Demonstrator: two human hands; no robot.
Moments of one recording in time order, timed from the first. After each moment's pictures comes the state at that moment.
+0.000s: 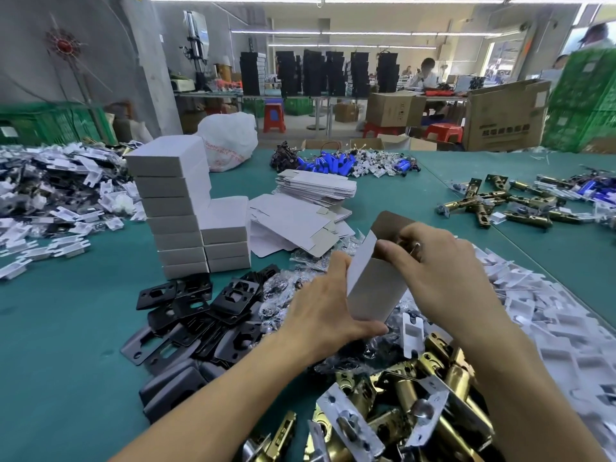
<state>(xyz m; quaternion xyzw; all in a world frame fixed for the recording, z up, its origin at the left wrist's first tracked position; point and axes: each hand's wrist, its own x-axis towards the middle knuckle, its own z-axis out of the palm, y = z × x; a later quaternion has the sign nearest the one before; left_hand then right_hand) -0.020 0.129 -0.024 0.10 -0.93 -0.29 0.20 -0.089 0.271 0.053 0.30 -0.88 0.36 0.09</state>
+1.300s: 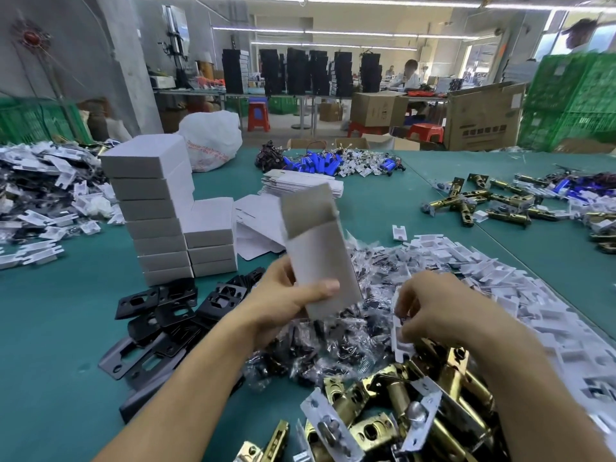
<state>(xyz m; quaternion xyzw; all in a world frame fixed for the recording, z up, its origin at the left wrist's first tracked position) -0.009 0.087 -0.007 0.12 -0.64 -0.75 0.09 -0.104 0.286 0.044 0.26 -0.94 0.12 -0.16</state>
